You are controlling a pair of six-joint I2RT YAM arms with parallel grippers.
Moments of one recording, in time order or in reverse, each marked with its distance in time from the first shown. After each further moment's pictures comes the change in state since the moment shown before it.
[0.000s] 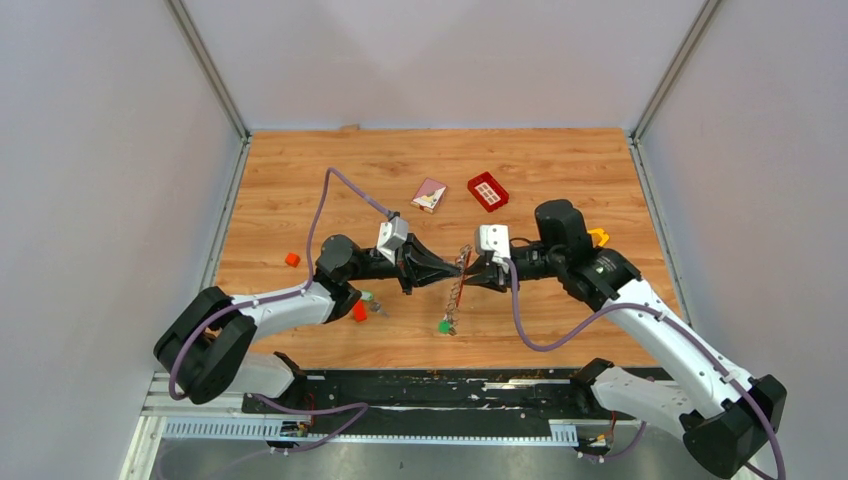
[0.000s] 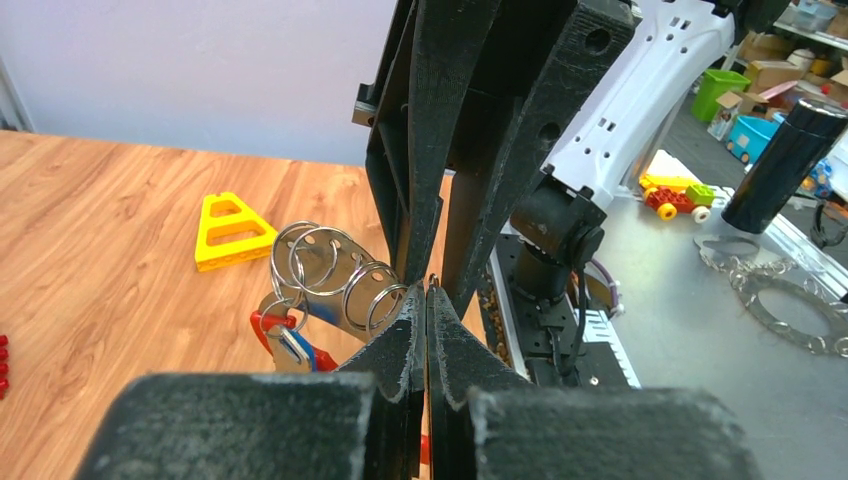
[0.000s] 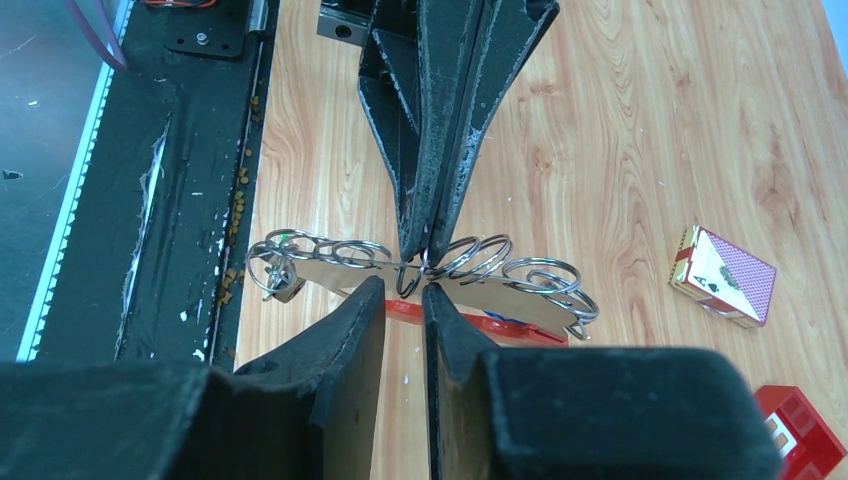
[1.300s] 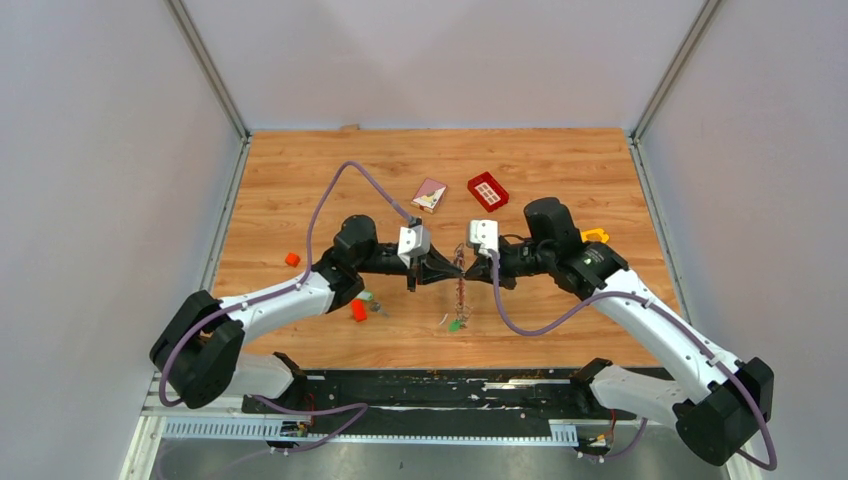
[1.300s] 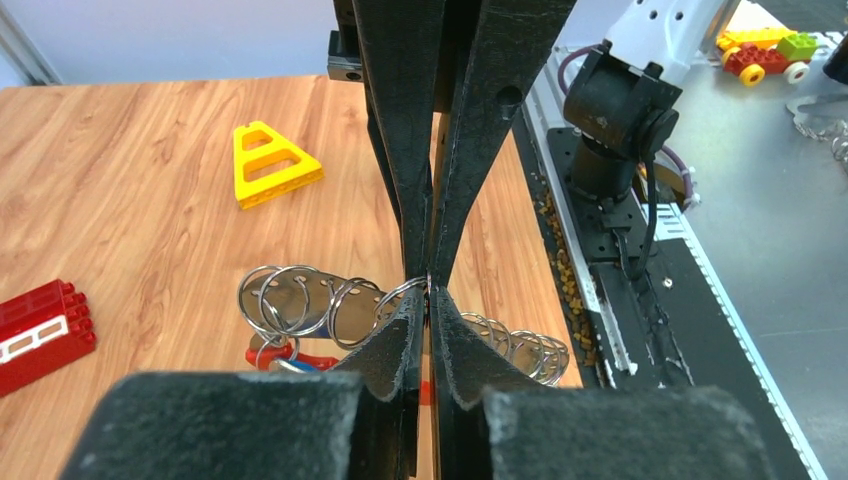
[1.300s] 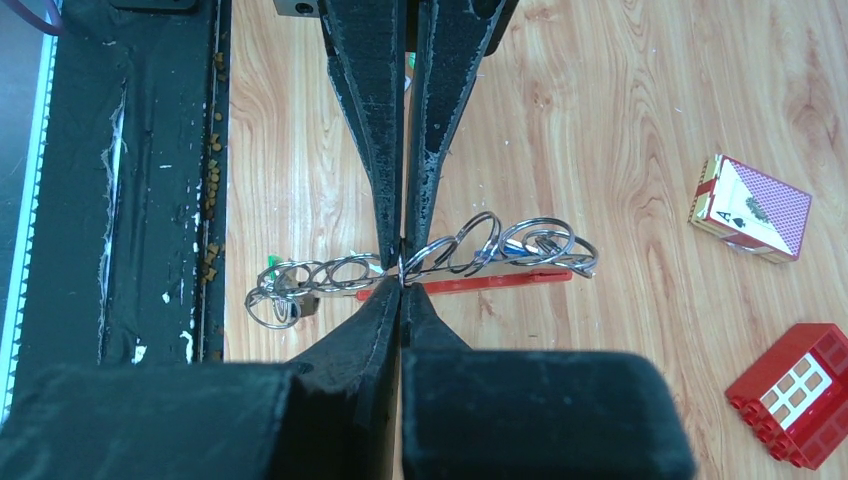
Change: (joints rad) left arm -0.005 -0.026 0.130 -0.504 0.040 0.428; right arm -0.003 0.073 0.005 -0.019 0.089 0.017
